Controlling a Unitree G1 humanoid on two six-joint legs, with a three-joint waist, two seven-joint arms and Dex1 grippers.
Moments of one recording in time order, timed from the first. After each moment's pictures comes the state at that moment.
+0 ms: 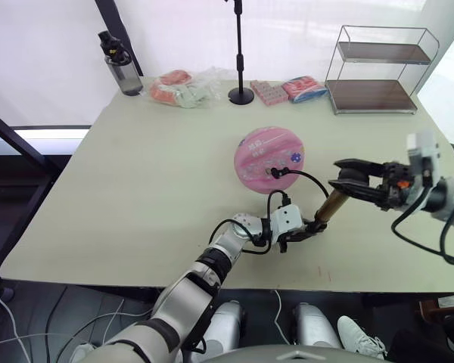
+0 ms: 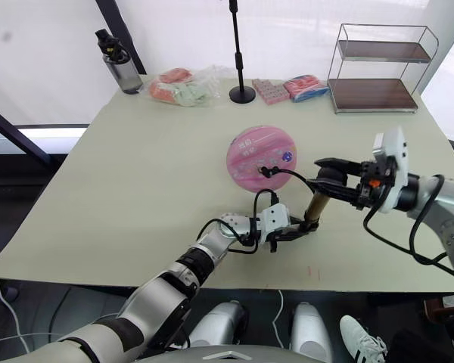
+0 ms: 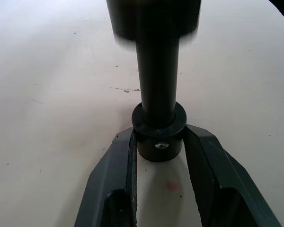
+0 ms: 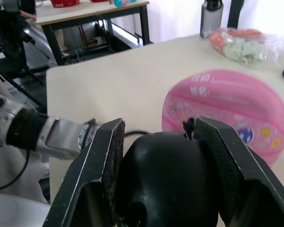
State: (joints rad) left arm -0.64 0.01 -0.42 0.96 0.13 -0.37 -0.85; right arm -0.22 -0.80 -0.11 -0.28 0.77 0.50 0.96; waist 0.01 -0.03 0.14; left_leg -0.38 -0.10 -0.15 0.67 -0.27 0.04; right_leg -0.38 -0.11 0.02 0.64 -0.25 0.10
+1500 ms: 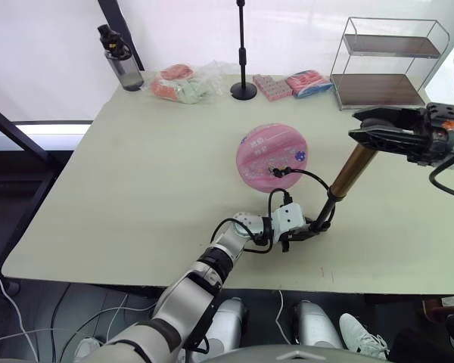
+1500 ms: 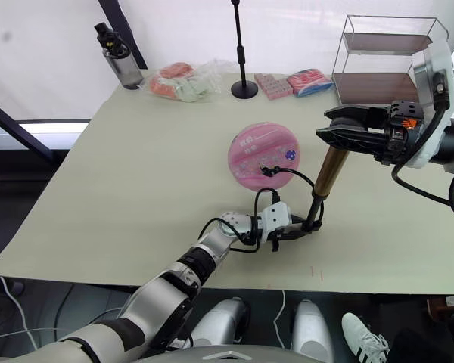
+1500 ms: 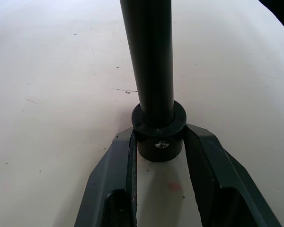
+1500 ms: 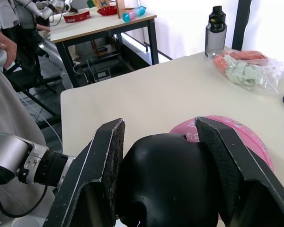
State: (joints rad) left arm -0.64 0.00 -0.40 0.95 0.13 -0.38 -0.87; right arm -0.56 -1.00 -0.29 -0.32 1.11 0.93 0.88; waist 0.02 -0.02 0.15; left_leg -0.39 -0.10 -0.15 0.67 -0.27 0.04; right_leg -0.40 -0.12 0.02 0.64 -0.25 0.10
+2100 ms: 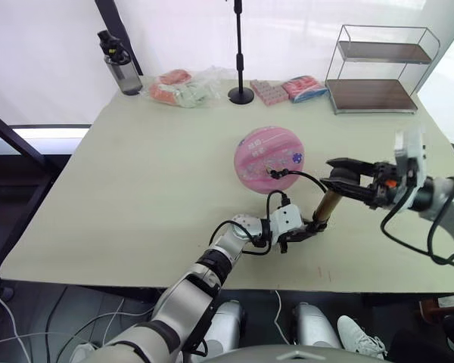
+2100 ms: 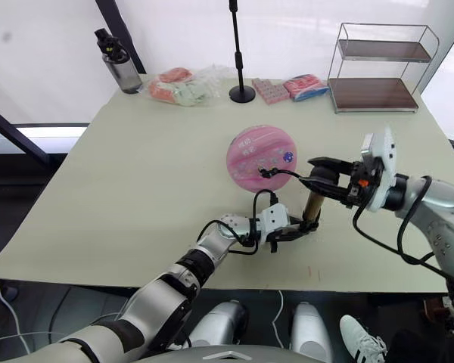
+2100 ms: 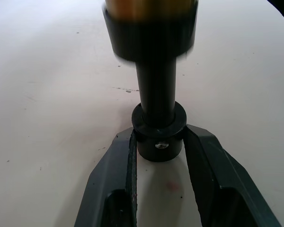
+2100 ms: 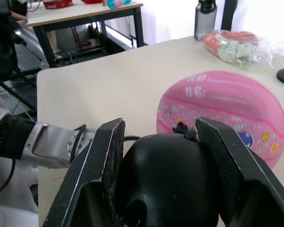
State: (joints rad) left arm -0.63 0.00 -0.40 0.95 0.14 -0.37 -0.85; right arm -0.24 -0.75 -0.11 -0.30 0.75 0.51 0.91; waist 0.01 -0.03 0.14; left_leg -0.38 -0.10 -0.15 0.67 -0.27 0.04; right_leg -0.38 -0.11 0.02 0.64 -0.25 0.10
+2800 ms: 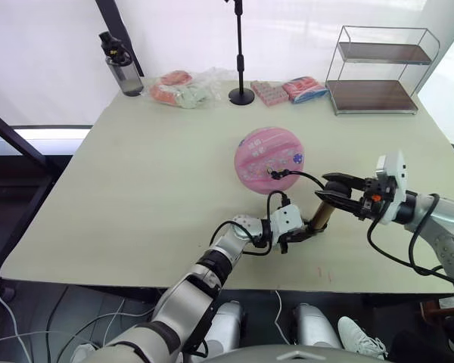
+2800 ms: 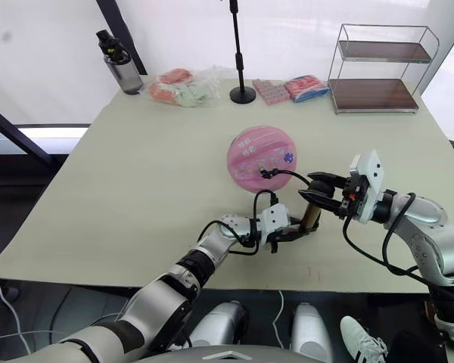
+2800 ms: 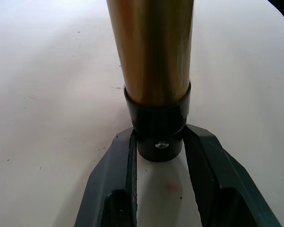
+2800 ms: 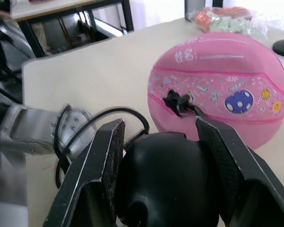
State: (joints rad) left arm -0.63 0.00 -0.40 0.94 0.14 -0.36 -0.85; right arm -0.23 -0.72 -0.10 -0.26 0.72 0.52 0.91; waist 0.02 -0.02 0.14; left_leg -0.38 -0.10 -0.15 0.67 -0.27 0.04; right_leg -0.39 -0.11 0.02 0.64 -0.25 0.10
